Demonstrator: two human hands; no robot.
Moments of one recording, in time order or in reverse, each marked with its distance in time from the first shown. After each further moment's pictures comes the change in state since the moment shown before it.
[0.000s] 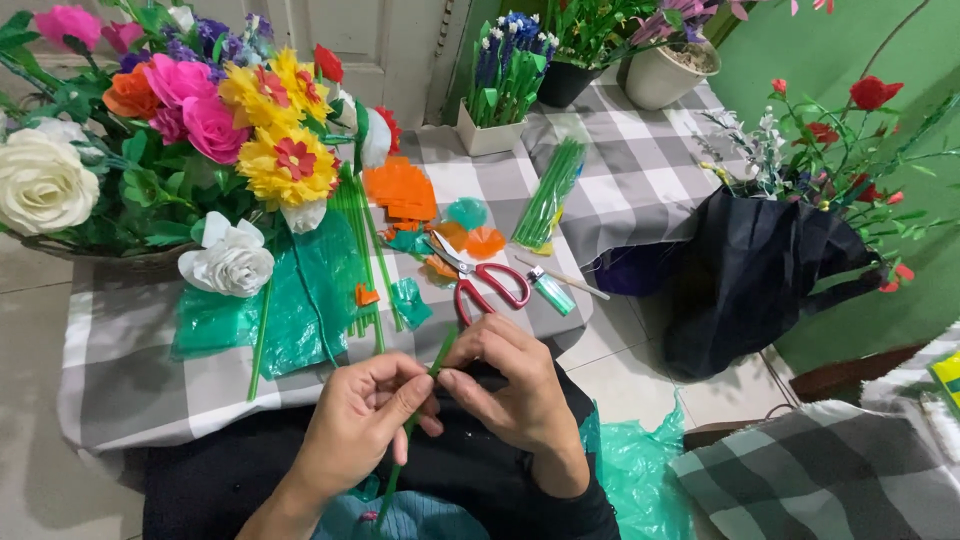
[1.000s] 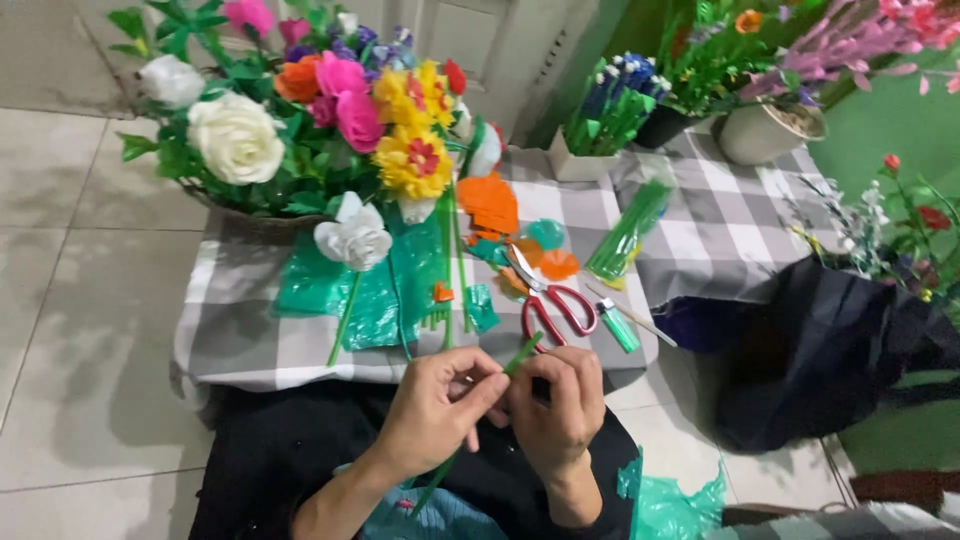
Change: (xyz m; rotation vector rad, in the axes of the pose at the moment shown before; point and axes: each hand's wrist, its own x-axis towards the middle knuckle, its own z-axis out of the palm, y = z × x) left_hand -0.009 0.017 0.007 0.072 0.095 0.052; right_hand -0.009 0.005 0.056 -0.522 0.432 -0.199
